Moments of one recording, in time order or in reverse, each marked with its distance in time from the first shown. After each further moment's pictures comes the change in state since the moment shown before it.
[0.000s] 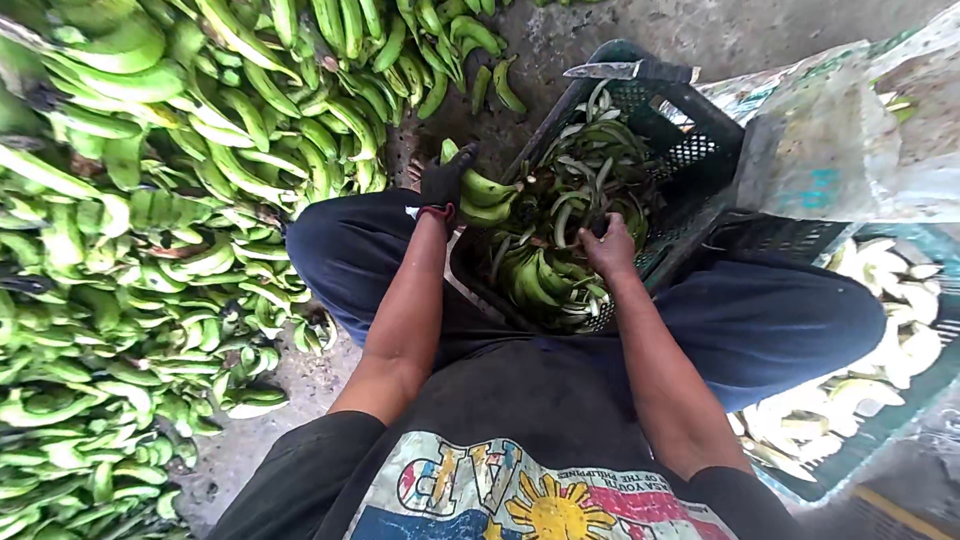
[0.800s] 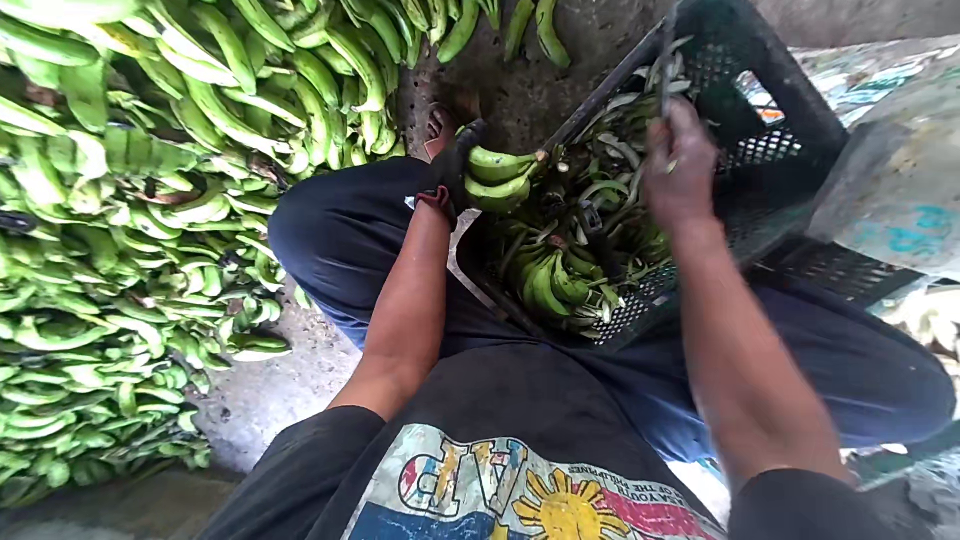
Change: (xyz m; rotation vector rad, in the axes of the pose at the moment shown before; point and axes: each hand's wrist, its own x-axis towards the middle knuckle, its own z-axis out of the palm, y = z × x) left_hand 0.021 -0.024 0.006 -0.416 -0.200 -0.116; right_hand 0.095 -0.062 -0.041 -0.112 0.083 -0.534
